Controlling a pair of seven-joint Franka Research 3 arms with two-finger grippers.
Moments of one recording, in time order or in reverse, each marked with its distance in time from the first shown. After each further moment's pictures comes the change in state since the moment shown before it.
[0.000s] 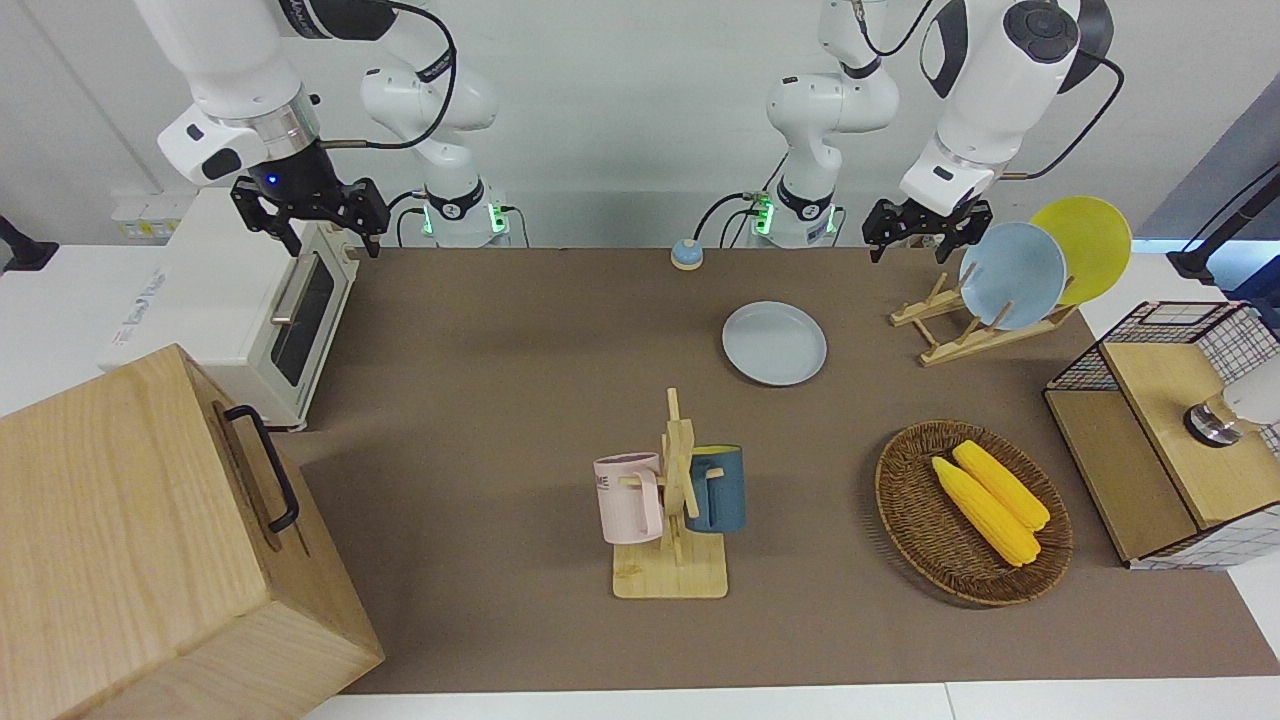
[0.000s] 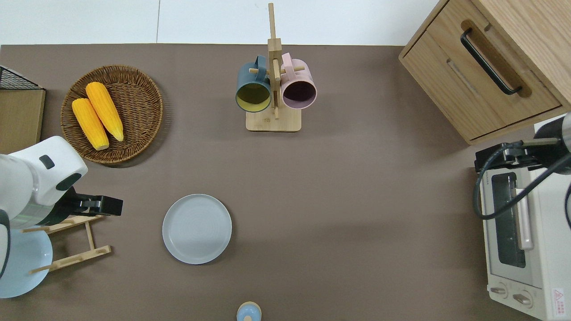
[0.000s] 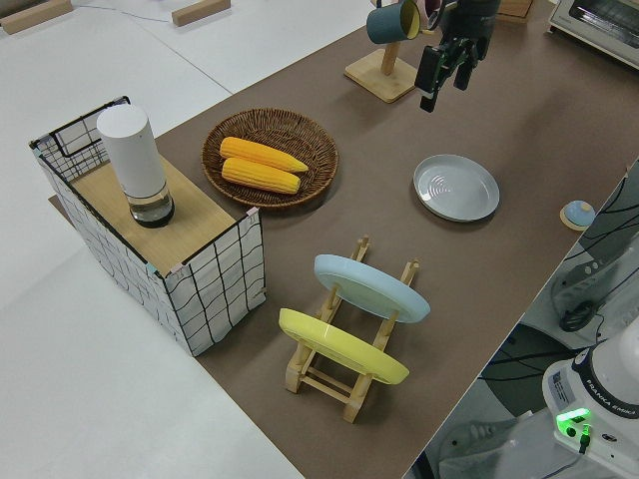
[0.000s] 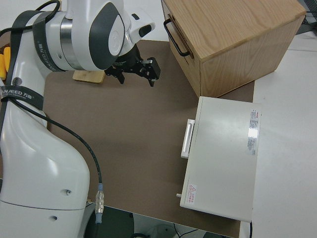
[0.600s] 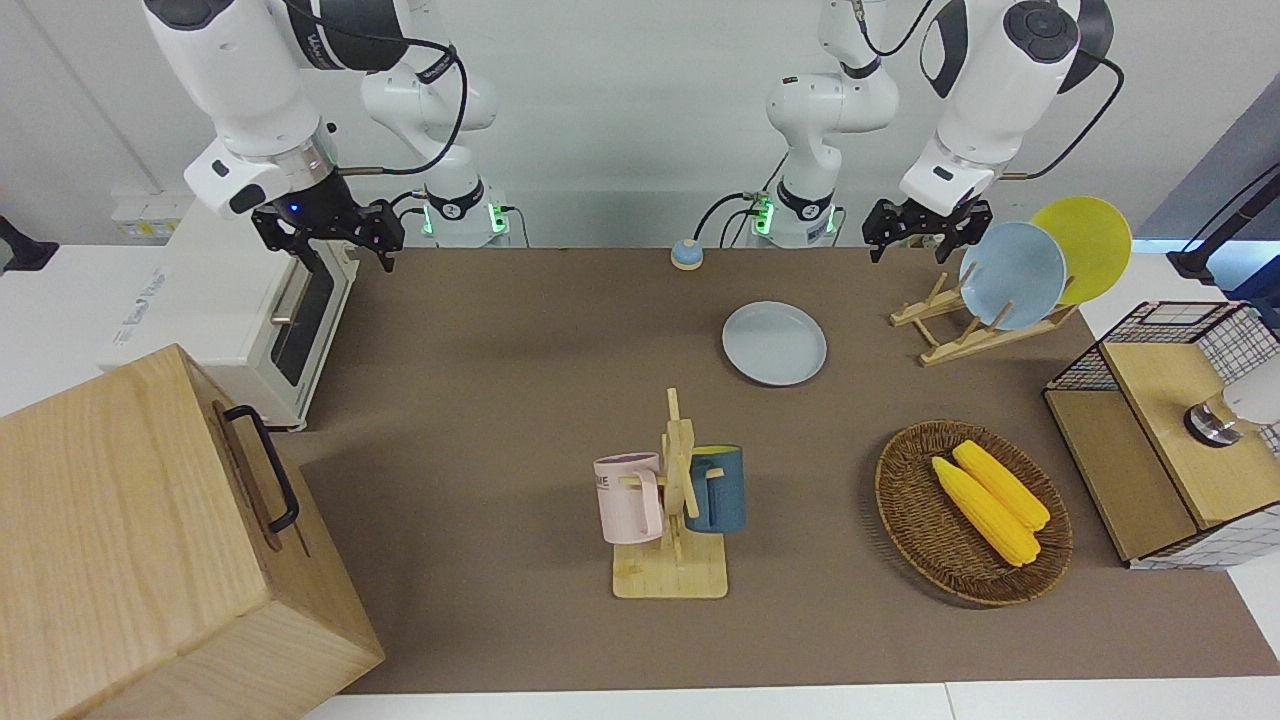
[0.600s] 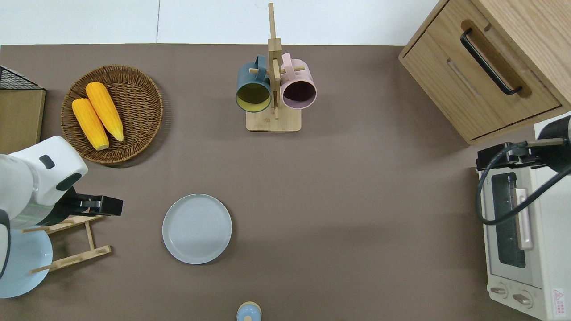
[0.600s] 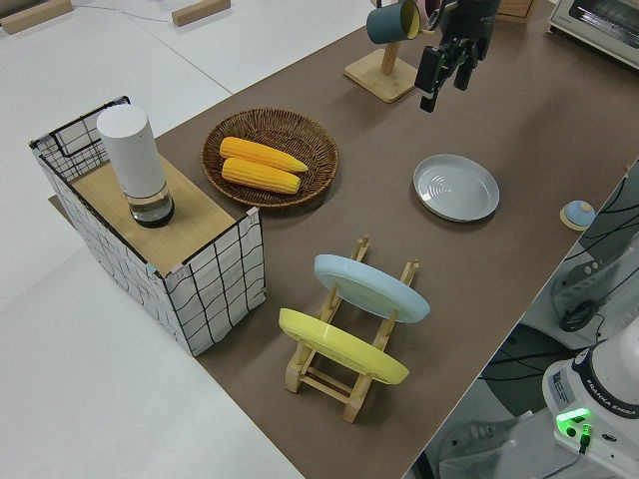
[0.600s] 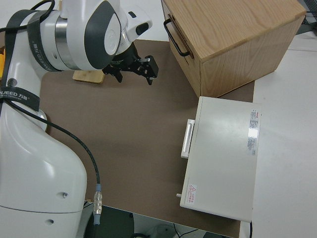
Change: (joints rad) left arm 0.000 0.000 0.000 0.000 0.000 0.000 0.000; right arm 0.002 -0.013 0.006 0.021 0.000 0.001 0.000
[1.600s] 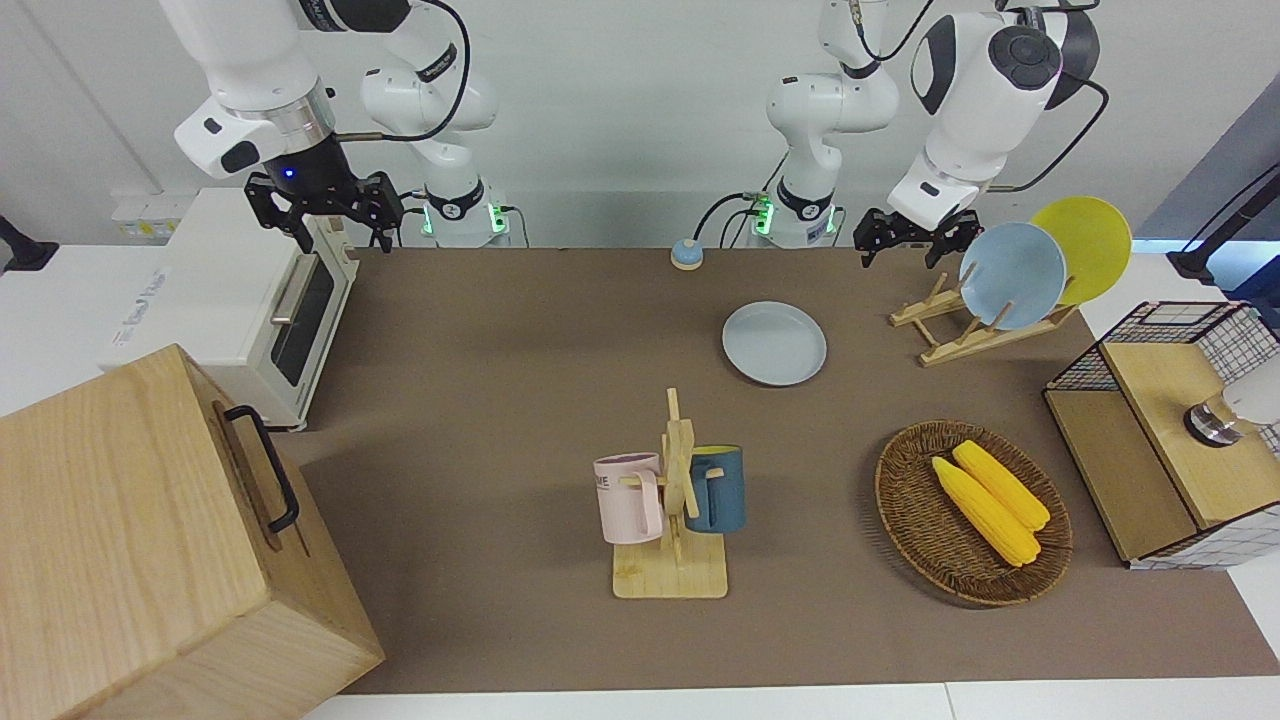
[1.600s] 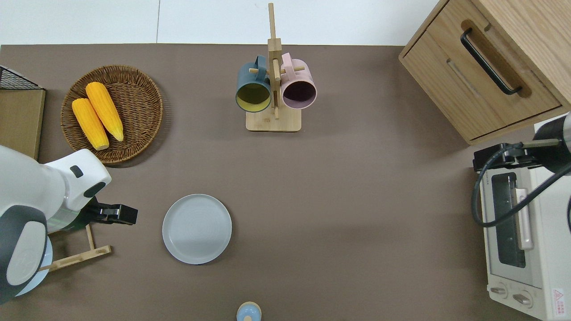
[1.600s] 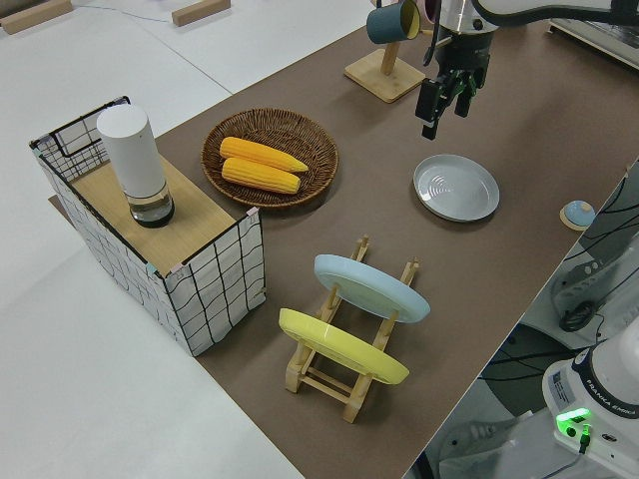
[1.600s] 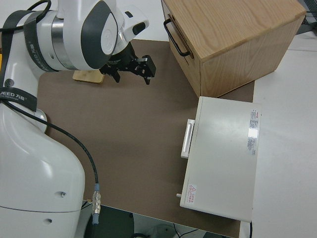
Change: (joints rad) left arm -0.002 0.006 -0.007 -0.119 -0.004 0.054 0.000; right arm 0.008 0.000 0.002 0.000 0.000 0.000 0.000
